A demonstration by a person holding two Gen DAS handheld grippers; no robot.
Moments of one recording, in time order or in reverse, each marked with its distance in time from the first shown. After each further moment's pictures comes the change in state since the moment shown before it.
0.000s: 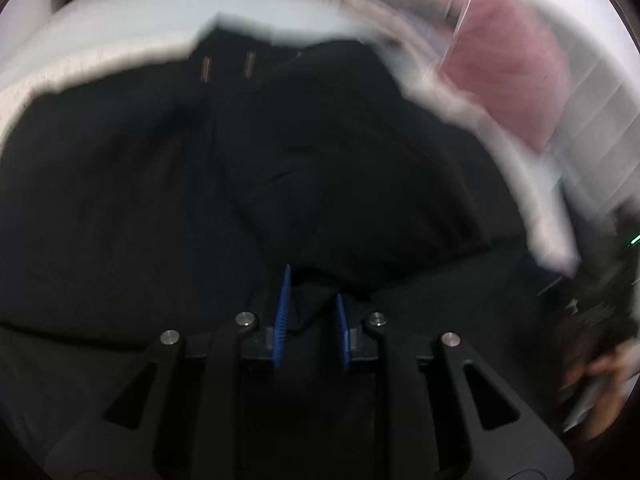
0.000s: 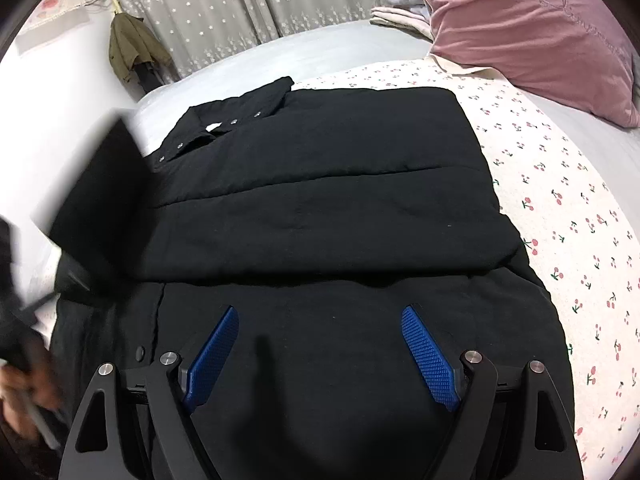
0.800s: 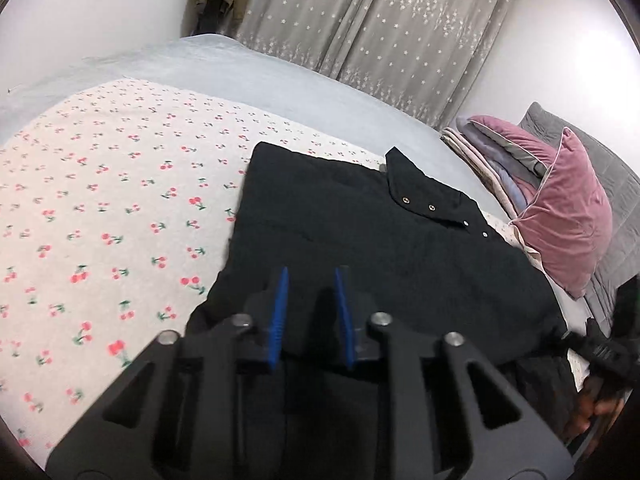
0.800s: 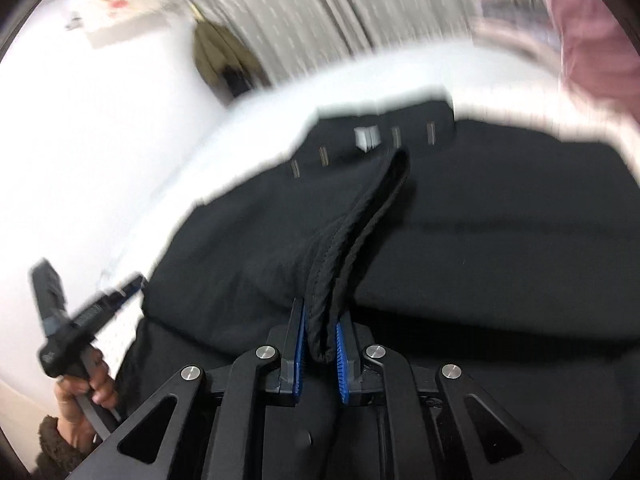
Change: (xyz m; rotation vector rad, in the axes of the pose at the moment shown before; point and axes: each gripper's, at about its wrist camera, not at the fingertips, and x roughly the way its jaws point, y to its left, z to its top) left arm -0.095 0.161 -0.030 -0.326 -0.422 0.167; right arm 0.027 0.112 0.029 -0.100 -0.124 0.312
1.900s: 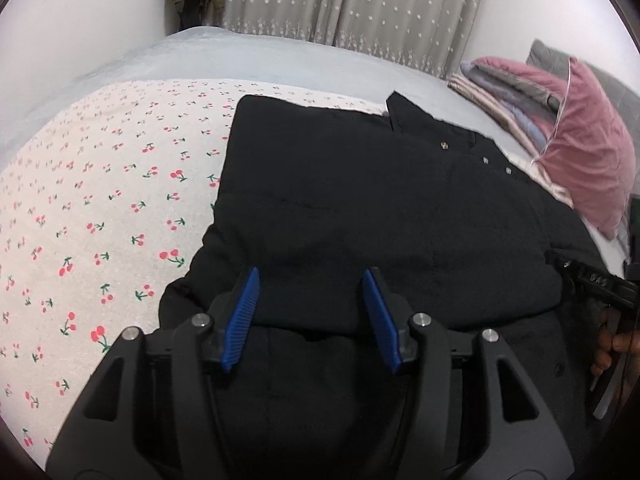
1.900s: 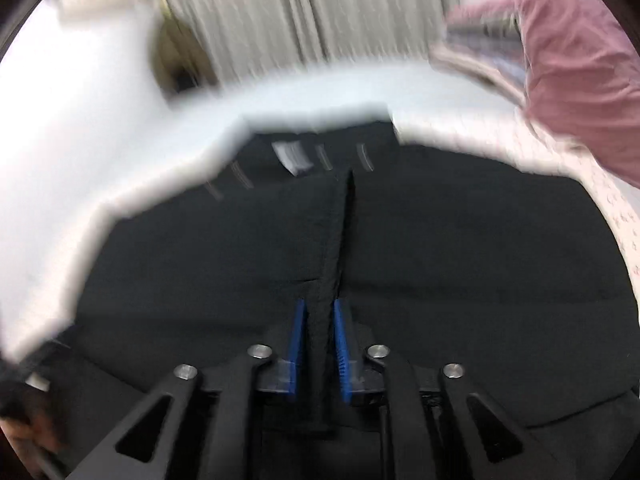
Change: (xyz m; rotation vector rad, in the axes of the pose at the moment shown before) left arm 0.029 -0.047 -0.026 0.174 0.099 0.126; right arm 0.073 -0.015 0.028 -0.038 0.085 -0.288
